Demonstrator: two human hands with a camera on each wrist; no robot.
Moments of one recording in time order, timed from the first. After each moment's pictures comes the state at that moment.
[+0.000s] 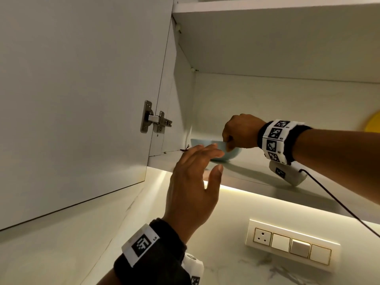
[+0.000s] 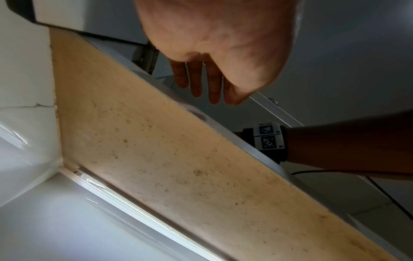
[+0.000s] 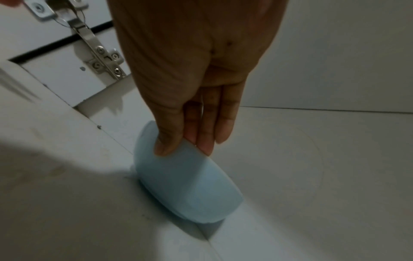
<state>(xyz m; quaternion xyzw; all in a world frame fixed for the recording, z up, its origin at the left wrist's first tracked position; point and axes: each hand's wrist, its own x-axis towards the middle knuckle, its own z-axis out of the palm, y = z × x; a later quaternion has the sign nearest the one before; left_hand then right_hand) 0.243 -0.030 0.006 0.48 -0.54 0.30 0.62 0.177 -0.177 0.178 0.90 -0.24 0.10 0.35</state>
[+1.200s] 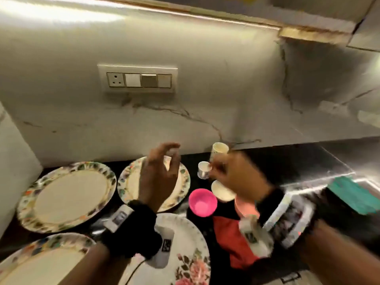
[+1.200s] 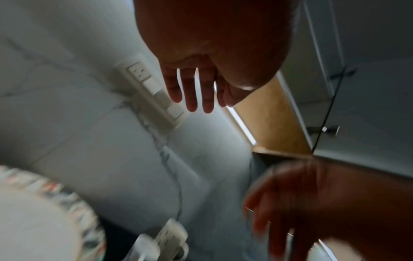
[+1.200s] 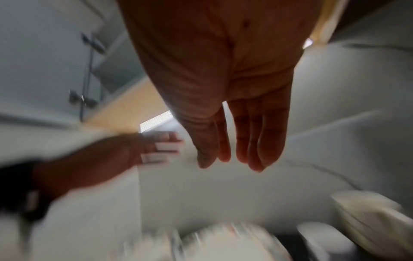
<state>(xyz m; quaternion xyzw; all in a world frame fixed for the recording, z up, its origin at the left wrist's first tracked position) -0.063 -0.052 -0.243 0.56 -0.60 -0.05 0.56 -0.290 -0.114 -0.202 0.82 -0.56 0.13 -0.07</state>
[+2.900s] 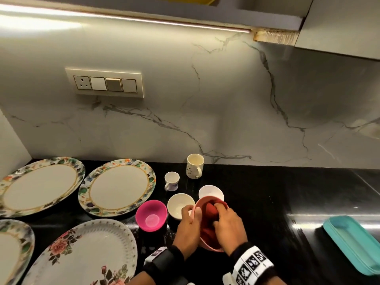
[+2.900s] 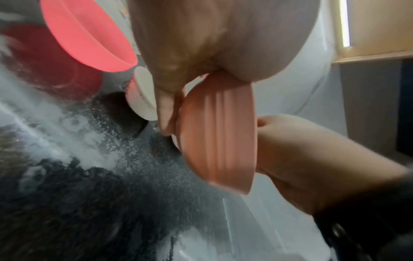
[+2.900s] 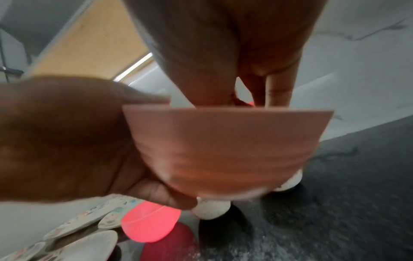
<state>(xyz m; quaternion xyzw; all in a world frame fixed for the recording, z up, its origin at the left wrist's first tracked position) -0.346 -0.105 -0.379 0.63 -0.37 -0.47 0.50 -0.468 -0.148 -0.351 0.78 -0.60 0.11 -0.16</state>
